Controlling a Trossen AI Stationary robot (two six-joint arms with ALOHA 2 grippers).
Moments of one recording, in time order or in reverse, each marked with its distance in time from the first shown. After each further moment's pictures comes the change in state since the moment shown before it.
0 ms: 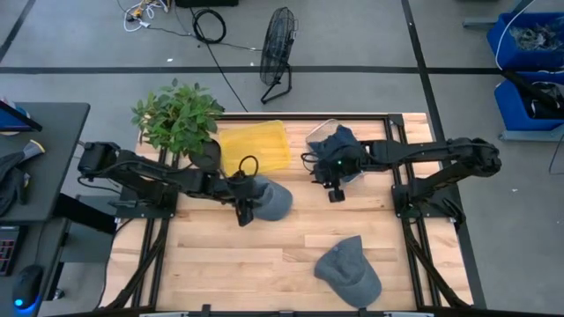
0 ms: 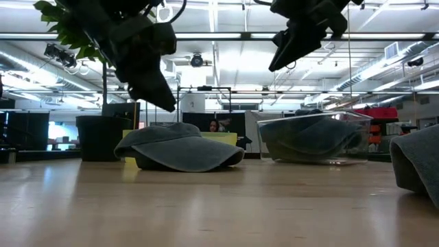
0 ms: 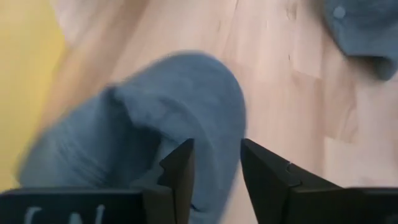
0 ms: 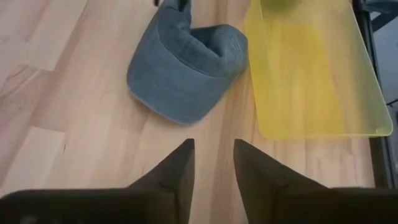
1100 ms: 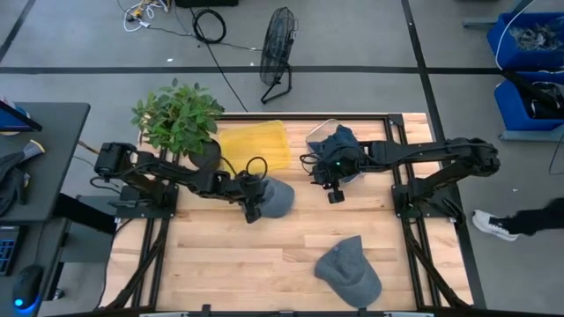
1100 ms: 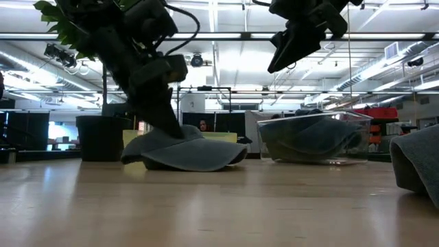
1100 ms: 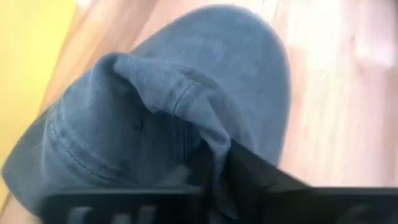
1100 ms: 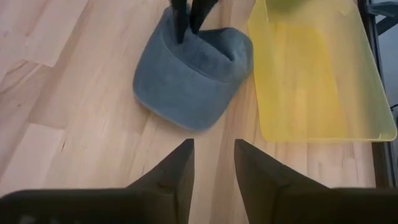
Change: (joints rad) left arm 0.058 0.162 0.001 0.078 -0.017 -0.018; right arm 0.006 0.013 0.001 0.006 0.000 -0.017
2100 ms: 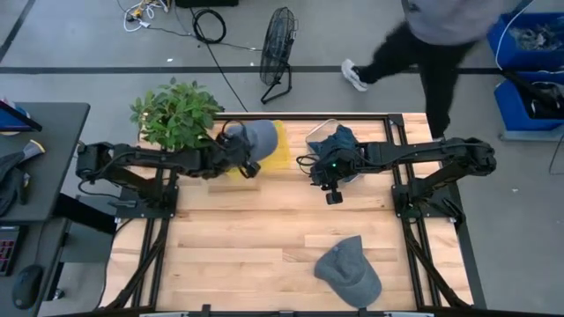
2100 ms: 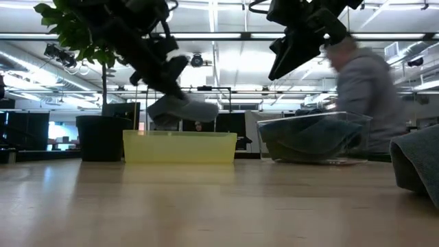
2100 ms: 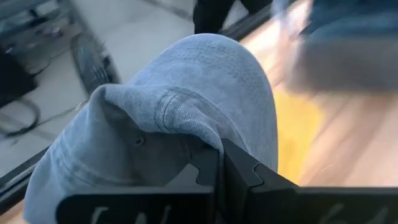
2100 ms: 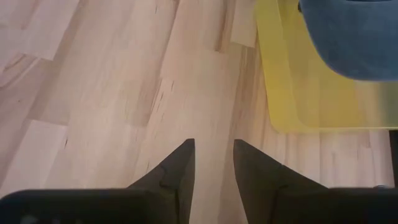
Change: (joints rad) left arm 0.227 -0.202 0.000 0.014 -0.476 0.099; right arm 0.000 0.034 0.000 -0.012 -0.003 0.037
